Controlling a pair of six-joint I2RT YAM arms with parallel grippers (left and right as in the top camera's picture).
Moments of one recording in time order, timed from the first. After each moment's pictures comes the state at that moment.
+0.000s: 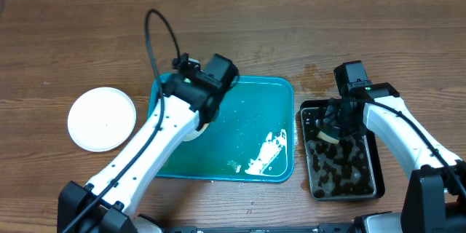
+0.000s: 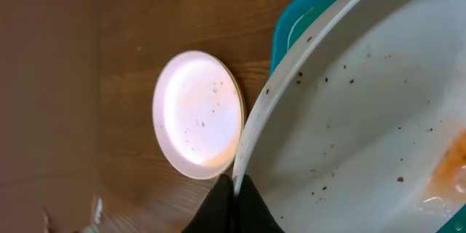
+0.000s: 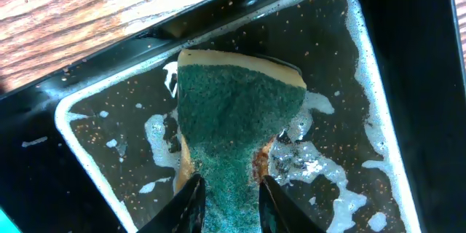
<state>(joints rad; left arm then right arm) -0.55 1.57 1.31 -1.23 -0.80 -0.40 0.15 1.58 0.96 -0.83 0.07 0.51</state>
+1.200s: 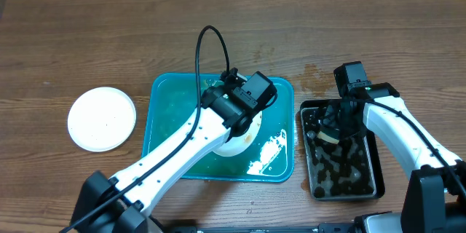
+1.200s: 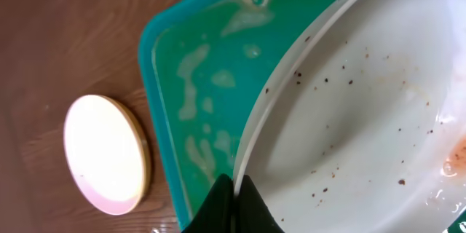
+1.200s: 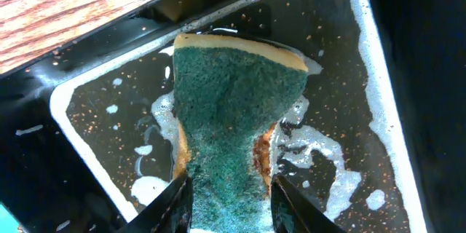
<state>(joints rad) -0.74 1.63 1.31 -1.13 -0.58 -0.32 0.15 1.58 0.96 -0.85 0.05 0.51</state>
